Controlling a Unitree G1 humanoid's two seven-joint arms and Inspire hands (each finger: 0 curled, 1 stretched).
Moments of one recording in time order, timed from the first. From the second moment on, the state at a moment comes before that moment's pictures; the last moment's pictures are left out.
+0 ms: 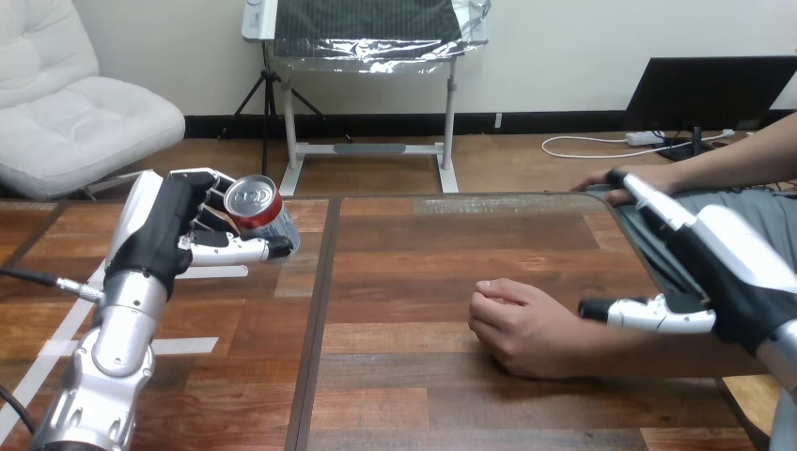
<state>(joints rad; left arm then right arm) -0.42 0.42 -0.02 0.66 0.22 -0.22 0.04 -0.23 -0.66 -0.06 0.64 -0.48 -0.71 0.08</state>
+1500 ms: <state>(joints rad) -0.39 0.41 -0.01 0.52 0.20 -0.15 -0.03 -0.51 -0.76 0.27 0.92 -0.77 -0.64 0.01</state>
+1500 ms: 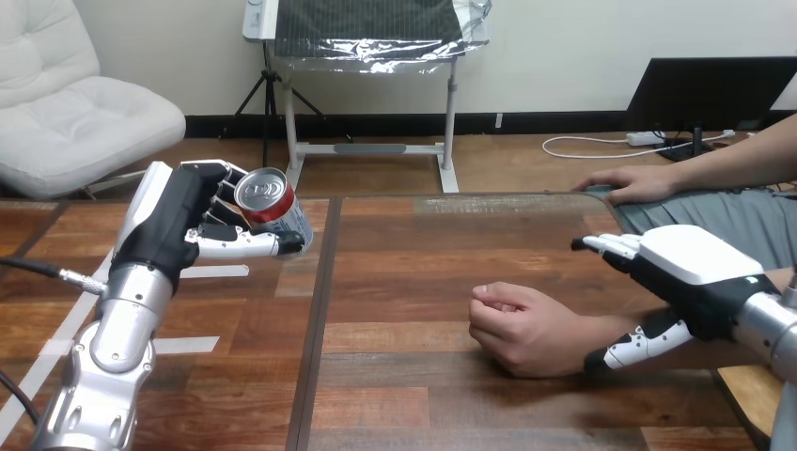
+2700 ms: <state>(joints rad) -0.38 0.41 -0.01 0.52 0.19 -0.15 -0.04 -0.65 -0.75 0.44 1.07 -0.82 -0.56 0.03</state>
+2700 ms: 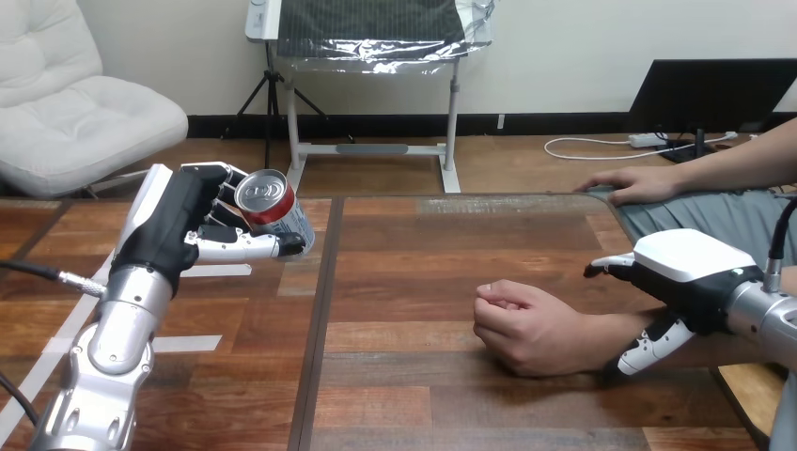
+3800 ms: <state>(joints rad) -0.37 0.41 0.01 0.52 0.17 -0.15 -0.04 -0.67 -0.70 0.47 1.07 -0.78 -0.43 0.11</state>
